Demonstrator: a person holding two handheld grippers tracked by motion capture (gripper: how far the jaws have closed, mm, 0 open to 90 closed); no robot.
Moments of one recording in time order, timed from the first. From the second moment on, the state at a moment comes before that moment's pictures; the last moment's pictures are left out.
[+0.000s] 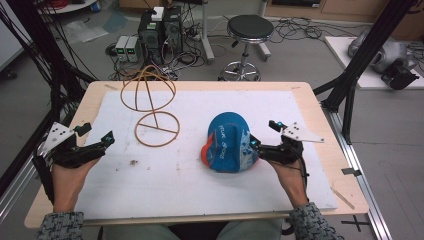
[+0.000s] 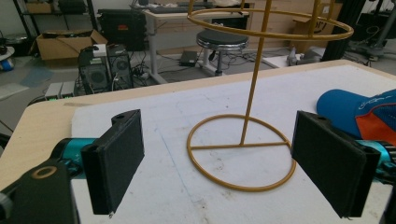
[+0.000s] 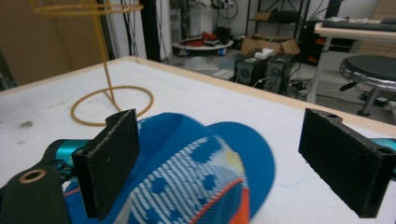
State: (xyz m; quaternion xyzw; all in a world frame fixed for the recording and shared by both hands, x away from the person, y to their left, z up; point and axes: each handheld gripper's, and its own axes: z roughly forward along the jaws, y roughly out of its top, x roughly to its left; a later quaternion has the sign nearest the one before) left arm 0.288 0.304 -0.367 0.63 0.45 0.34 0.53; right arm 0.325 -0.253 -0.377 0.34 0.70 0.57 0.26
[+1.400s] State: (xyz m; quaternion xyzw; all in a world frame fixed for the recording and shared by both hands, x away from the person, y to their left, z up) left arm 0.288 0.302 -0.365 0.63 0.44 0.33 0.54; right arm 0.361 -0.190 -0.392 0.30 0.78 0.47 0.27
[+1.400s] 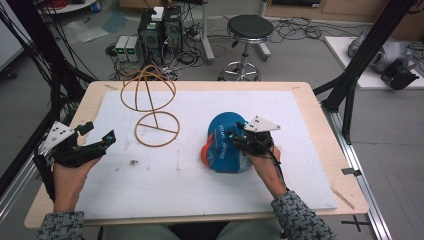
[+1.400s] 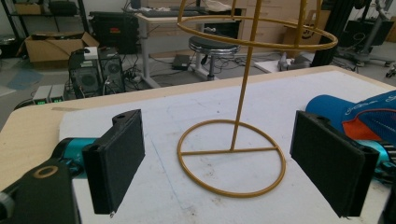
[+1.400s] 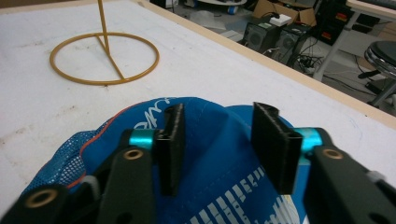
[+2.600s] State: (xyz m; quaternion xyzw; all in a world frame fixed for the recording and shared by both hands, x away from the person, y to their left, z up) left arm 0.286 0.306 -0.361 0.63 0.44 0.33 0.55; right arm 0.372 -0.196 -0.330 0.31 0.75 0.53 0.26
